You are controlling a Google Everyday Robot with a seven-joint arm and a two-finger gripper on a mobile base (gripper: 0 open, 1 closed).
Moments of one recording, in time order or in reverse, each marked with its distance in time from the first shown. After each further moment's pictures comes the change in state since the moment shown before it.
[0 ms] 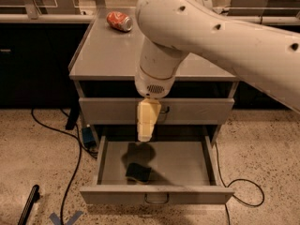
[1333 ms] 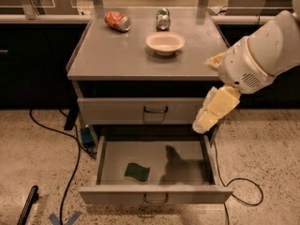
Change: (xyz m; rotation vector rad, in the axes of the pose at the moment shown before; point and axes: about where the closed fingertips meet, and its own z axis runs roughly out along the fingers) arm 0.117 0.026 -0.109 0.134 -0.290 0.286
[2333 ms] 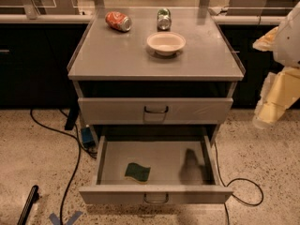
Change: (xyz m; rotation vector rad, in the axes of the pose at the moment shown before) arm 0.044 -0.001 -0.099 0.091 0.329 -0.051
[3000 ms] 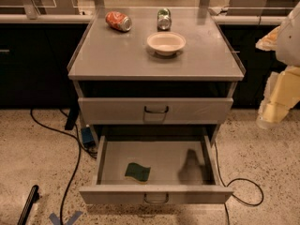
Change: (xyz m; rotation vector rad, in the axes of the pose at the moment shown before) arm 0.005 0.000 -0.004 -0.002 0.033 0.002
